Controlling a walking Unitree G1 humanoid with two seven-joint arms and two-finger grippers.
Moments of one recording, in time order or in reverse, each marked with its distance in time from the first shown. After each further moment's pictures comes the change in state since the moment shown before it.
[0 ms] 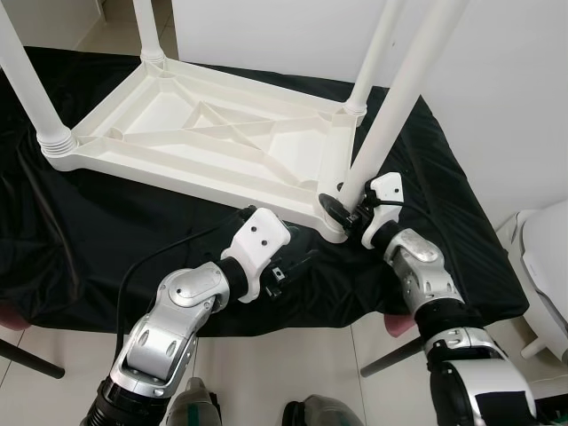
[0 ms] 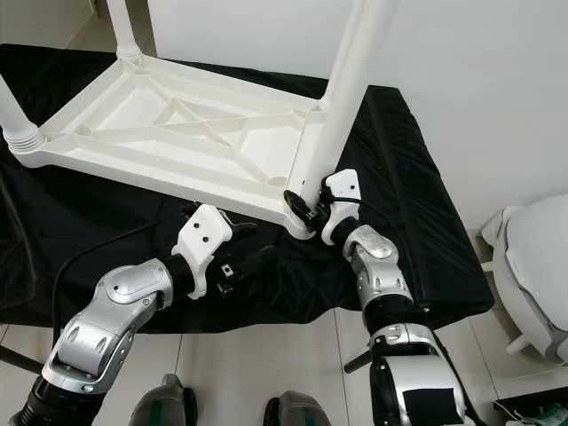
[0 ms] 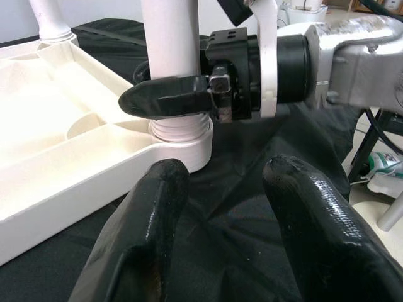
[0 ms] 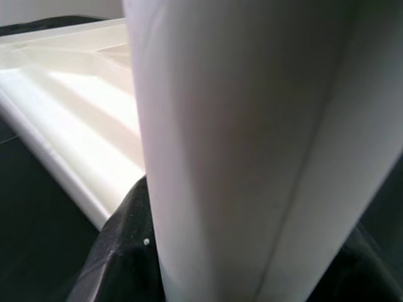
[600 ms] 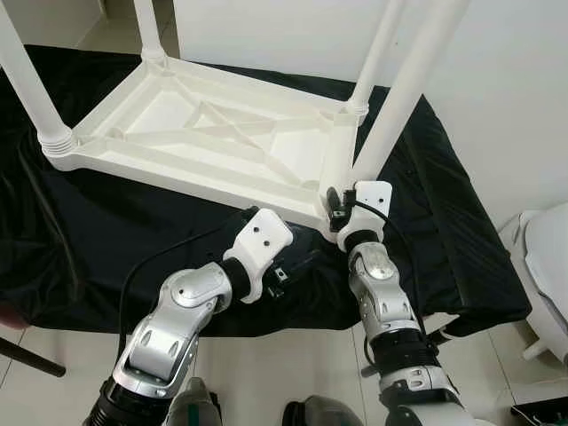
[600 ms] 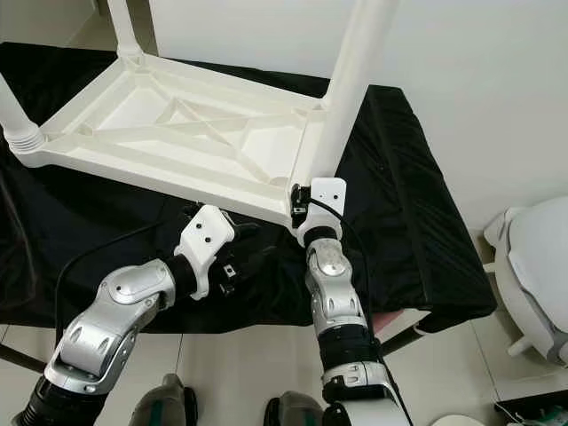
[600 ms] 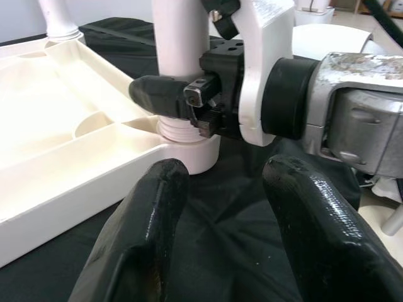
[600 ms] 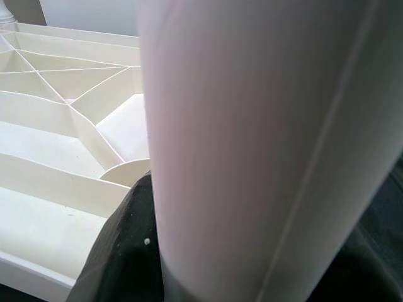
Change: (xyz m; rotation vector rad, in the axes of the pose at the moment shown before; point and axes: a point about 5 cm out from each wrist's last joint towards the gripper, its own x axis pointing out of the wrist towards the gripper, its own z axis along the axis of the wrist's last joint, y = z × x) left arm 0.002 -0.002 0.000 -0.004 -0.005 -0.007; right arm -0.003 0.033 0.003 0.030 -0.011 -0.485
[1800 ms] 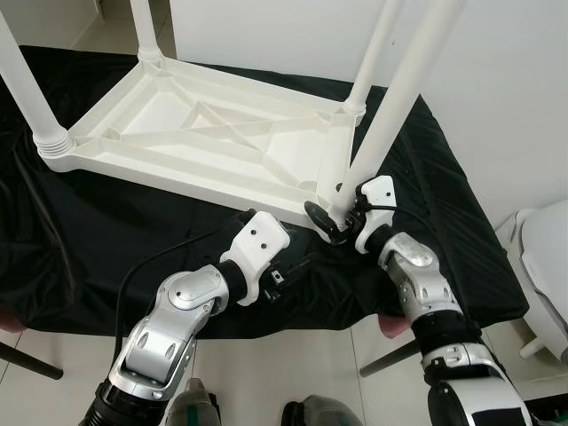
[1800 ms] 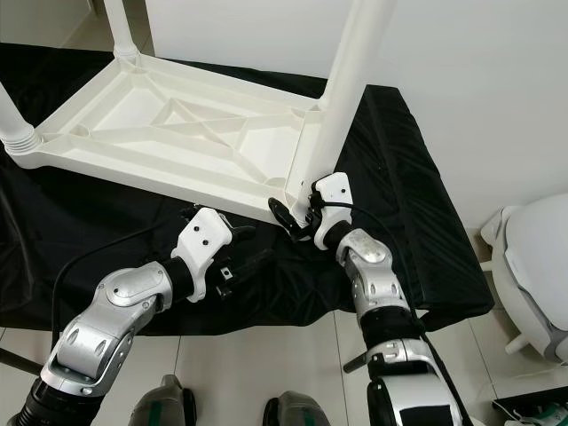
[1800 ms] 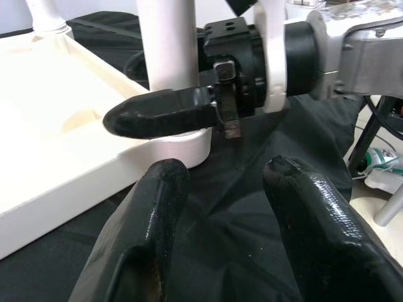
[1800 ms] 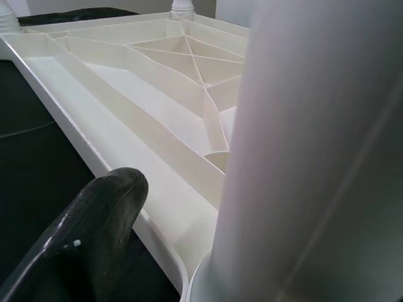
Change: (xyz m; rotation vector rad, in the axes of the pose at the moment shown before) left arm -0.003 0.001 -0.004 0.001 0.018 0.003; right arm 0.015 -0.017 0.002 -0.097 0.017 0.664
